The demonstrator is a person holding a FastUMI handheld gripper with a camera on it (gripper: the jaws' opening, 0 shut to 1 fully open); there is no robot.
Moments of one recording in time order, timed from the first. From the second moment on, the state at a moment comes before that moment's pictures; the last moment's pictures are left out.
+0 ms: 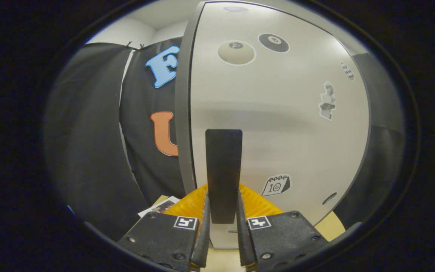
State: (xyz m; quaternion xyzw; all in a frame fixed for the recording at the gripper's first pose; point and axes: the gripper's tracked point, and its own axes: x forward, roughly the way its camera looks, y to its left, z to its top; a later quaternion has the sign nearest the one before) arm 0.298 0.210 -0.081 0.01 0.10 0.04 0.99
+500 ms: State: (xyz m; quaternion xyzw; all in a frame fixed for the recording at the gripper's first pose) arm 0.218 0.188 -0.083 0.03 0.11 0.09 0.99
